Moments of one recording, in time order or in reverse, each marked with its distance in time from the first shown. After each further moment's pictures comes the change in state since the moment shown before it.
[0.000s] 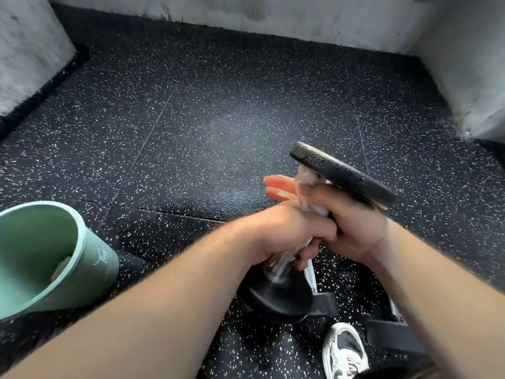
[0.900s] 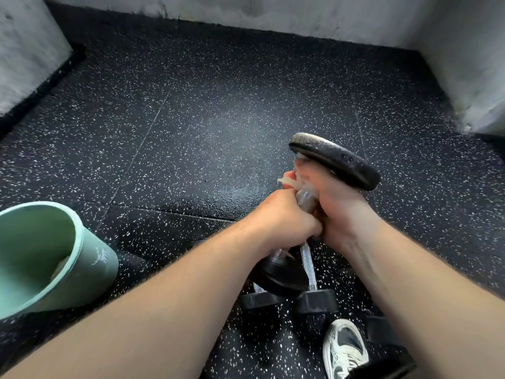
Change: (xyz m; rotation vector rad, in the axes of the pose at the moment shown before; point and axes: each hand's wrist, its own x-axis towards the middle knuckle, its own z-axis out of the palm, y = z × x) left_hand 0.026 -0.012 -0.003 0.340 0.375 -0.093; right_hand 0.030 0.007 0.004 0.058 0.581 0.144
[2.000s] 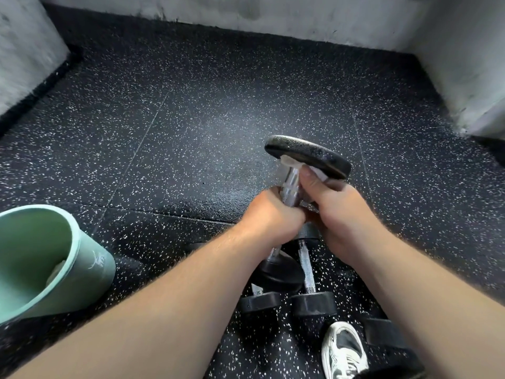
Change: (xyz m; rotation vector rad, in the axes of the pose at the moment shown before) left_hand 0.010 -0.008 0.002 -0.140 0.169 -0.055; right_hand -0.012 0.003 -0.011 -0.032 -0.012 -0.189
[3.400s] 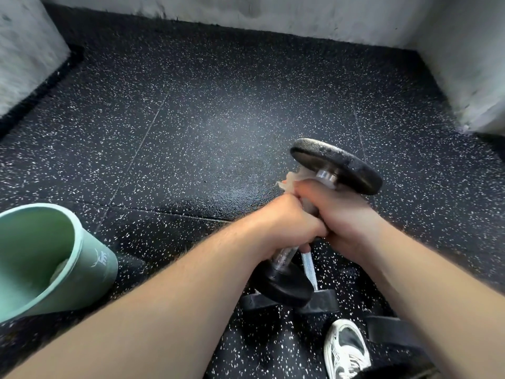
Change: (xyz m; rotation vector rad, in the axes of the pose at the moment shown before) left_hand -0.019 0.013 -0.001 -0.004 -0.326 0.095; right_hand -0.004 -0.001 0.000 -0.107 0.020 0.077
